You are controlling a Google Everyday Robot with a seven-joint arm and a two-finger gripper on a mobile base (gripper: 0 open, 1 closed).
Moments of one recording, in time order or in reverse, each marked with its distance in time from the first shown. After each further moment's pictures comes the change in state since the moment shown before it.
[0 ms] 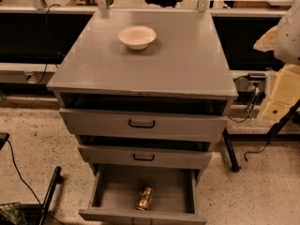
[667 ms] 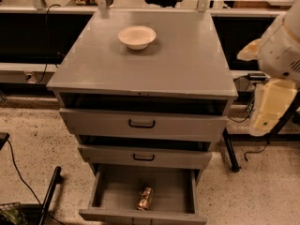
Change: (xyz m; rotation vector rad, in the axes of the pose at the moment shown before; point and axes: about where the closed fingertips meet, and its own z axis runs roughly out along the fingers) arm -0.011 0.011 0.022 -0.024 -0.010 -0.109
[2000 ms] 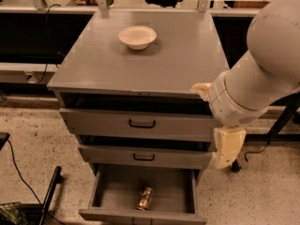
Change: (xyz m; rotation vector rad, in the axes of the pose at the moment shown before) arm -0.051 0.046 0.088 0.017 -0.057 -0.324
